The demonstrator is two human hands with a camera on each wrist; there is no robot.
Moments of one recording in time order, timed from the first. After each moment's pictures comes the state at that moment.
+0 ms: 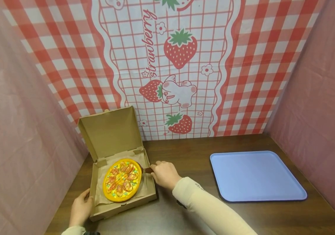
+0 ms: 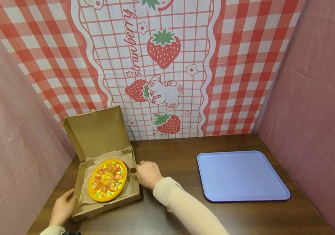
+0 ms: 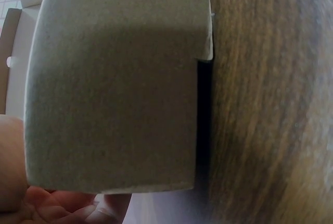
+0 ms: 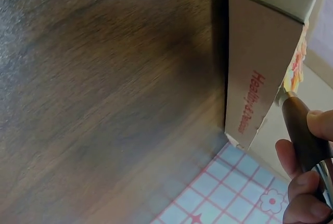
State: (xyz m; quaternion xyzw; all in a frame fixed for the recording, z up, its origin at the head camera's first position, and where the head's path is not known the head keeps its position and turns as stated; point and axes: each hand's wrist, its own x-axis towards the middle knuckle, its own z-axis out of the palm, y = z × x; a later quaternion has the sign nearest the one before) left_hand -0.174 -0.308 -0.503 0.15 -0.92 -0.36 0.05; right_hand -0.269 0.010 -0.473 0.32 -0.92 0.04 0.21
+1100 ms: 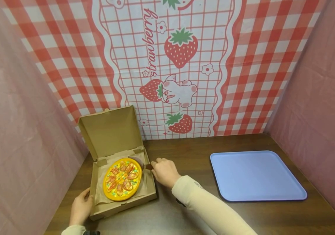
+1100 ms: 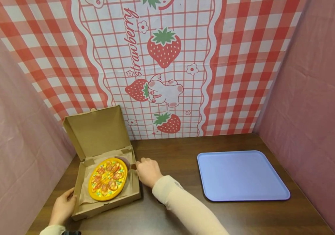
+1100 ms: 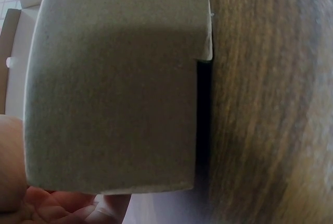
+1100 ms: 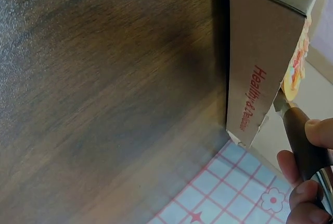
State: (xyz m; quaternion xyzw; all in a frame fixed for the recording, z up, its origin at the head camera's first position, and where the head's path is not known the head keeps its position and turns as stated) left_hand -0.175 -0.309 -0.502 0.15 -0.92 -0.36 0.05; right_hand -0.272 0.010 -0.470 0.30 -0.92 0.04 0.24
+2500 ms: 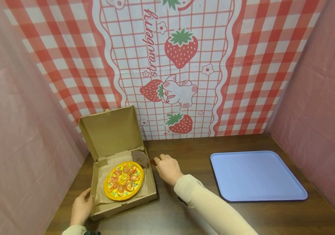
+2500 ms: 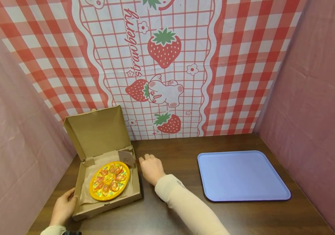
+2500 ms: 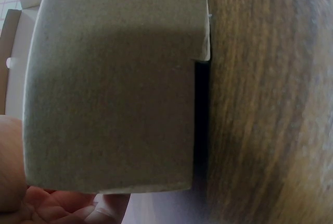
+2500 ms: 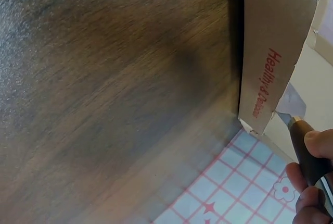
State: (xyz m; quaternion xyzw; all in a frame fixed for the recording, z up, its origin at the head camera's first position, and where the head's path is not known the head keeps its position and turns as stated) left_hand -0.174 -0.309 -0.505 0.15 -0.92 -0.37 0.06; right_hand -0.279 0.018 -0.473 0.27 -0.92 0.05 0.29
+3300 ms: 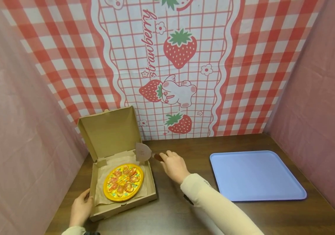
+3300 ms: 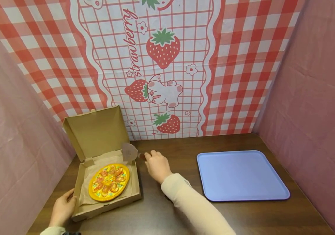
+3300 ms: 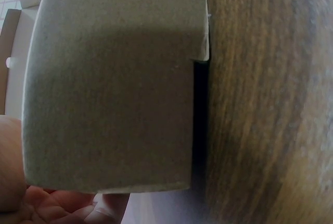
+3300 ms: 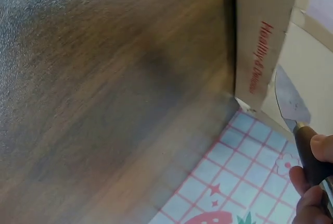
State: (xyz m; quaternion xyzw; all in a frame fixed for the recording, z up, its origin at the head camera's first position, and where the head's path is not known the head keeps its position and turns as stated) left_hand -0.173 -0.307 -0.503 0.15 -0.92 -0.37 0.06; right_hand -0.283 0.042 -0.467 0.26 -0.92 0.14 0.27
